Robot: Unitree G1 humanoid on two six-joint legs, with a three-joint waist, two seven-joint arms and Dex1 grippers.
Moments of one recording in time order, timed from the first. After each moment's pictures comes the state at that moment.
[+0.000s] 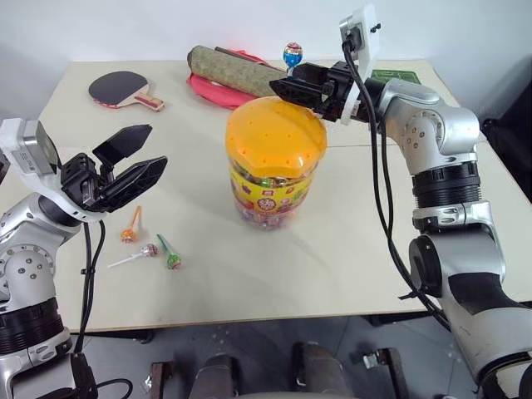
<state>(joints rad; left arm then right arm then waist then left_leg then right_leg) -0.42 0.66 0.51 -0.14 -0.95 0.58 -0.96 -1.27 -0.39 -0.01 0.52 0.49 0.63 0.82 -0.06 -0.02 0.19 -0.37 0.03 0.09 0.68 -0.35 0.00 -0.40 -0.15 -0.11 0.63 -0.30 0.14</state>
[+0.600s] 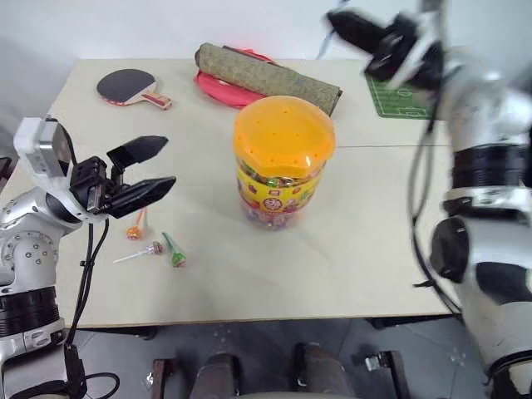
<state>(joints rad) -0.47 0.72 0.38 0.00 -0.88 0.50 -1.21 -1.36 -0.58 -0.17 0.65 0.52 0.53 0.98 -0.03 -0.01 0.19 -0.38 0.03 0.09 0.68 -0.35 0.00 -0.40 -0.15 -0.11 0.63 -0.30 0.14</state>
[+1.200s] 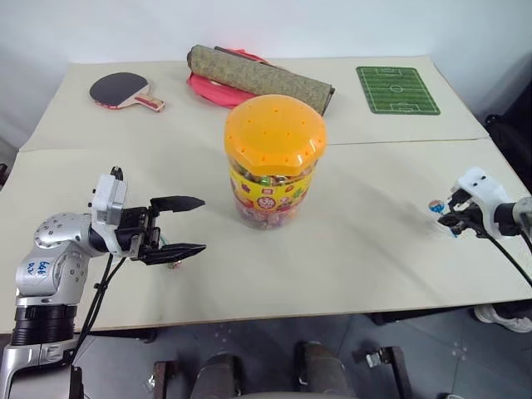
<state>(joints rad) -0.36 0.72 0.22 0.02 -0.66 0.29 -1.36 -0.66 -1.04 0.10 0.61 0.06 0.48 1.00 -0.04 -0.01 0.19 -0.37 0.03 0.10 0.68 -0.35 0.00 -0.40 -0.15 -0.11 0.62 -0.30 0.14</state>
